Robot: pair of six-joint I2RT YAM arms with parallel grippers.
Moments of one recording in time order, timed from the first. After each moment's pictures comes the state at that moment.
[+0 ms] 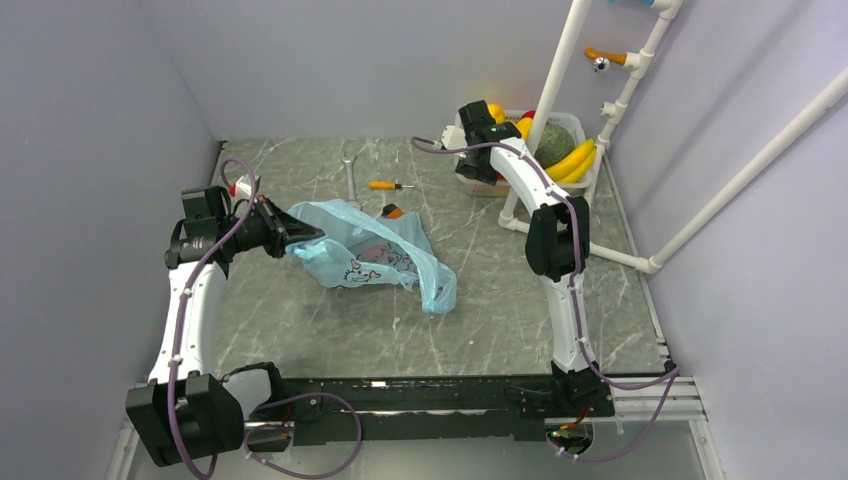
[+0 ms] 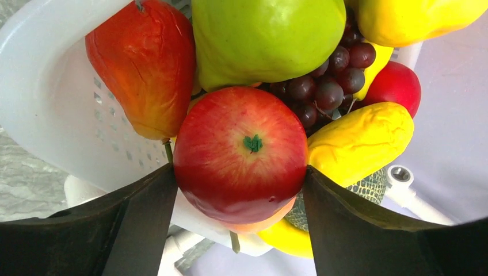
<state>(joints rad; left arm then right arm) 0.21 1.08 0.96 -0.59 1.02 -0.80 0.35 2.32 2.21 -0.88 0.35 -0.92</state>
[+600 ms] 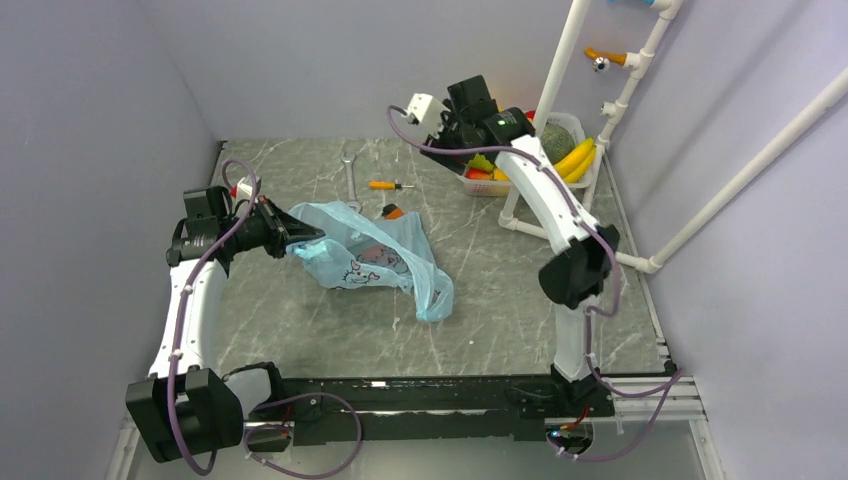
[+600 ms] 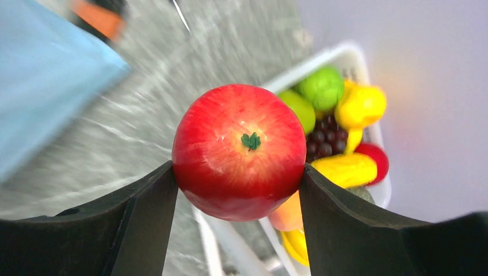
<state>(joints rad) 0.21 1.10 0.95 -0.59 1.02 -0.81 0.47 2.09 2.24 -0.97 0.05 -0.75</state>
